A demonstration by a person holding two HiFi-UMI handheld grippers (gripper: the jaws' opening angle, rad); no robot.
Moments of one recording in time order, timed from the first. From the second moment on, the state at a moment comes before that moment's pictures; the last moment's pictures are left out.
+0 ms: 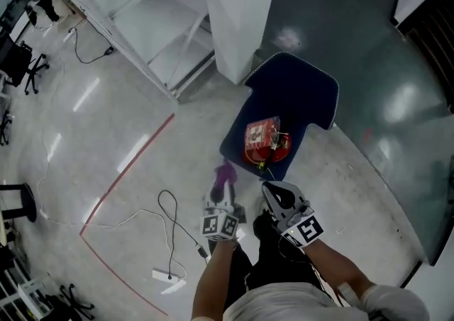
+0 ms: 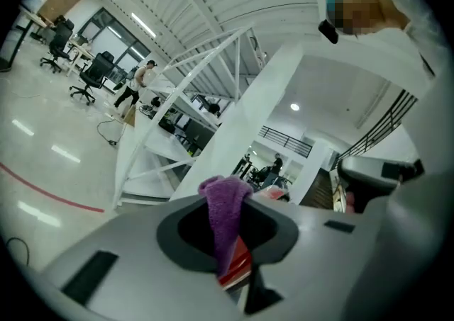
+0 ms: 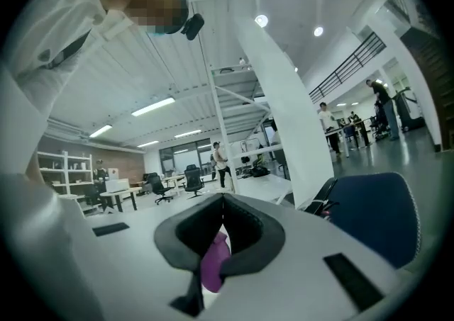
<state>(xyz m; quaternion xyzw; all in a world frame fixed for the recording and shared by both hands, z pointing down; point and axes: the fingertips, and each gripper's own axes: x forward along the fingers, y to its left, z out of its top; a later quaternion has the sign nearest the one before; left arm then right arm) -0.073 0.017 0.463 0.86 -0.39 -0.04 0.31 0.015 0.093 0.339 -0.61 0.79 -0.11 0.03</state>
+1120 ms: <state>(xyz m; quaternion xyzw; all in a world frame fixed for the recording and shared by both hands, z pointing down) 0.003 -0.004 0.769 0.82 -0.40 -0.04 0.41 0.008 0.122 0.478 -0.55 0.81 -0.21 0.01</state>
